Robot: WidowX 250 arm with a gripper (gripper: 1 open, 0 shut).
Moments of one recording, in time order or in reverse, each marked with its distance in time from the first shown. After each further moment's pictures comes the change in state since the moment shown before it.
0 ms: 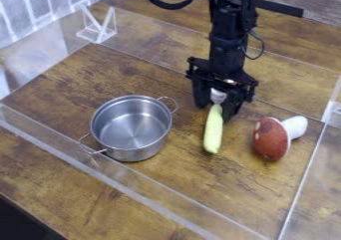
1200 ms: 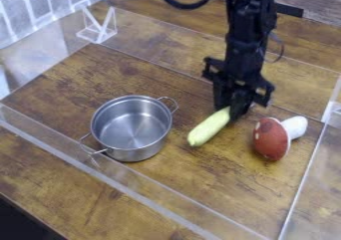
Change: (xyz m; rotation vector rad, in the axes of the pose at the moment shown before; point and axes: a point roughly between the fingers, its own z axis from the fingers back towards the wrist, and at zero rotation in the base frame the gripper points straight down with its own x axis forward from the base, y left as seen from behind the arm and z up) arm 0.002 -0.025 0.017 0.004 -0.023 -0.130
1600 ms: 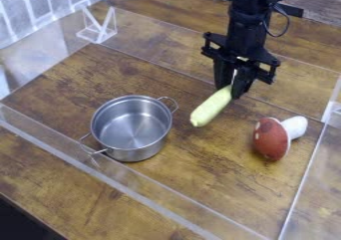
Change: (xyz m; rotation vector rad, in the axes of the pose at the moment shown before) arm -0.002 -0.002 0.023 0.042 -0.006 0.078
